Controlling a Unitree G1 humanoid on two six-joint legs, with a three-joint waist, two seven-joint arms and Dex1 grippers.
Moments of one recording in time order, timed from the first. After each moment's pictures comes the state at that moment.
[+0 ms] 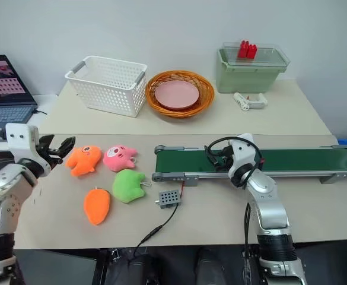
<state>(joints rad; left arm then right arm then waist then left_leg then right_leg) -0.26 0.71 0.32 -0.10 -0.50 0.57 -0.30 -0.30 -0.33 -0.05 -0.13 0.18 0.34 0.35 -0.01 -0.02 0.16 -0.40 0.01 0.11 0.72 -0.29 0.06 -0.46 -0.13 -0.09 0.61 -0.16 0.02</state>
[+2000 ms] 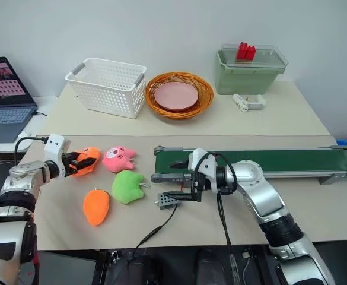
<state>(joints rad) -0.72 0.70 0.11 1.00 -0.13 0.18 -0.81 -0.48 -0.53 0.28 -0.07 0.29 0.21 1.10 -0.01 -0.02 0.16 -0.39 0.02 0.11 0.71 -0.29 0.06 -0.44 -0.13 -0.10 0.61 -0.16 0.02</state>
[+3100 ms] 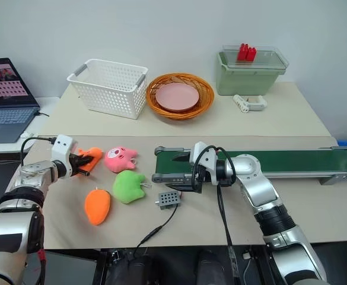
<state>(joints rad) -0.81 0.64 0.10 1.19 -0.06 0.04 -0.69 -0.53 -0.50 0.26 0.04 0.26 0.14 1.10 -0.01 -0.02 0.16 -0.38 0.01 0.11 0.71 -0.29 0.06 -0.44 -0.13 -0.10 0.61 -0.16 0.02</state>
